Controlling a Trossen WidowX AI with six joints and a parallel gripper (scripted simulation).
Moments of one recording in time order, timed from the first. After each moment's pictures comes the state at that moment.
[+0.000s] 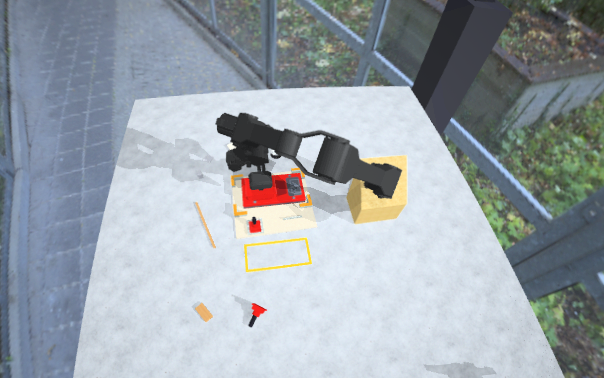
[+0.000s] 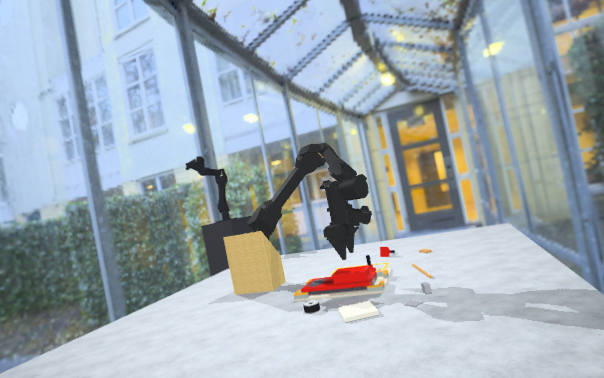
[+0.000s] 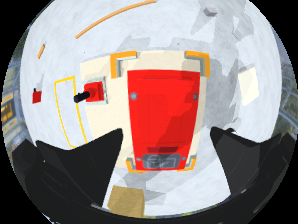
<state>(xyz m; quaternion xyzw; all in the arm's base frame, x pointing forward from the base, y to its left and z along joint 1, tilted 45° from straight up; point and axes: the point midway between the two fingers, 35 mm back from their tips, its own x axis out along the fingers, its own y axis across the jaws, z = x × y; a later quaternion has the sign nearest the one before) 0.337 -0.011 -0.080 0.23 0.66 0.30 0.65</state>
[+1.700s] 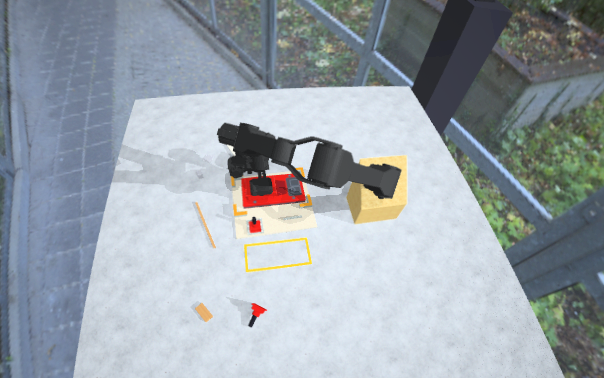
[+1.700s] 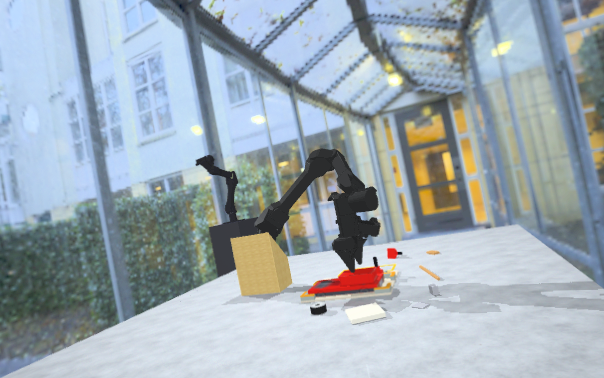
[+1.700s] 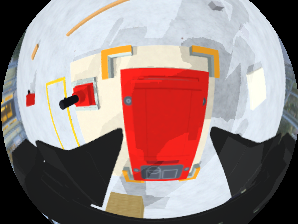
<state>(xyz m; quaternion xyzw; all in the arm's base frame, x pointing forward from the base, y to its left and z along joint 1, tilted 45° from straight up) 0.335 0.010 -0.102 0.23 0.66 0.30 0.65</state>
